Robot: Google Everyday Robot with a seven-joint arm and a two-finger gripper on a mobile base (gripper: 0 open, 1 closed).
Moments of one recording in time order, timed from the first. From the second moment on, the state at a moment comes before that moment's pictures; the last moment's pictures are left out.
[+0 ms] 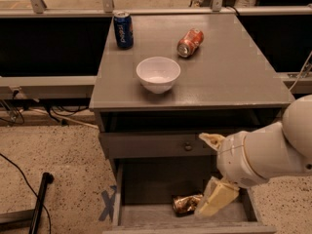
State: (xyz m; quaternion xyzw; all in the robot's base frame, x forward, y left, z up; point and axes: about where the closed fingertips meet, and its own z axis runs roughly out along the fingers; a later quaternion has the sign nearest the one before) arm 0.370 -0.105 0.789 -0.61 0.73 0.13 0.28
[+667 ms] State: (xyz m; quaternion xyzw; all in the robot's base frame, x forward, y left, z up) arm 0.375 -0.127 0.749 -0.68 0.68 0.05 0.25
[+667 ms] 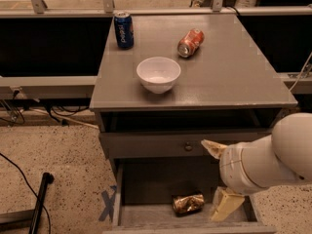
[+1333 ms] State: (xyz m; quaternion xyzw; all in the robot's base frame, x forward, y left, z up) arm 0.386 -0.116 0.714 -0.71 0.67 0.06 0.23
